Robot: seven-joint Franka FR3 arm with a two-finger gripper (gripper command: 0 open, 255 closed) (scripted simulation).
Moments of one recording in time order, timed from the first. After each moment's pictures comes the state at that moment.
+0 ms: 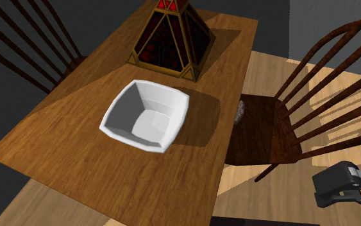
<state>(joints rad) -0.01 -0.80 -0.06 -2.45 -0.10 1.49 0.12</state>
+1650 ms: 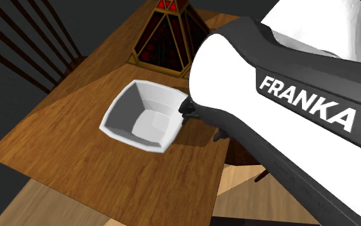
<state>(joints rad) 0.18 -0.29 0.08 -2.39 0.42 2.13 0.34</state>
